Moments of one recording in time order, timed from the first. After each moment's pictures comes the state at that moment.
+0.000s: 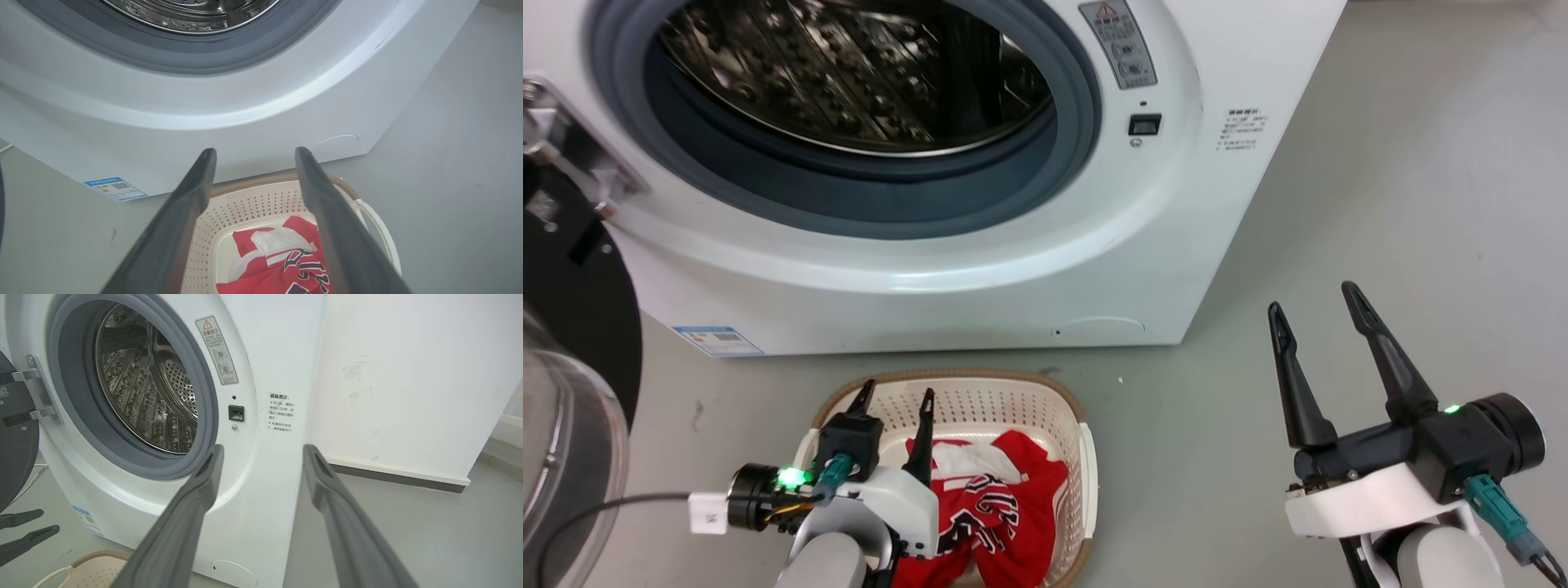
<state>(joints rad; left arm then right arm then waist) -0.32 0.21 -0.41 0.60 -0.28 0.10 -0.26 -0.09 -0.05 0.11 -0.04 0.00 0.13 -0.26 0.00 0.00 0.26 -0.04</state>
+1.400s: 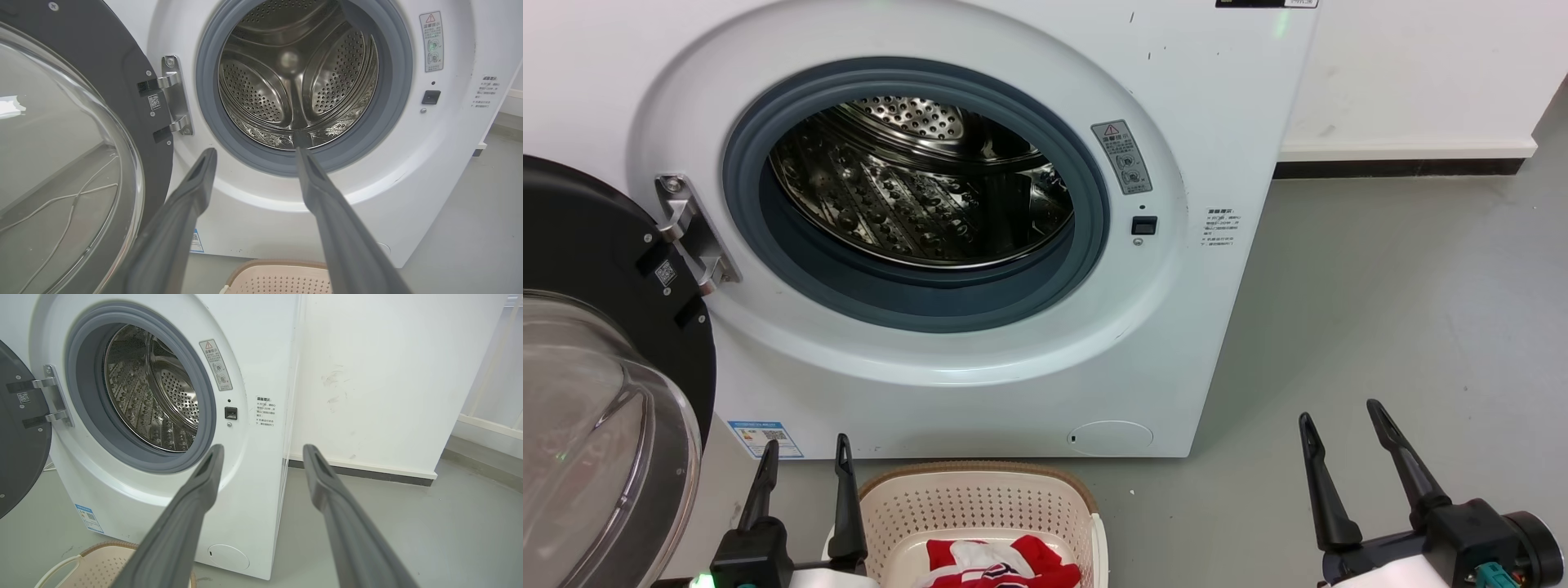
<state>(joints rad) 0.12 0.06 -0.02 0.04 -0.06 0.09 -0.26 0.11 -0.05 0.05 -0.02 -0.01 0.13 -0.26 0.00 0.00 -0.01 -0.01</state>
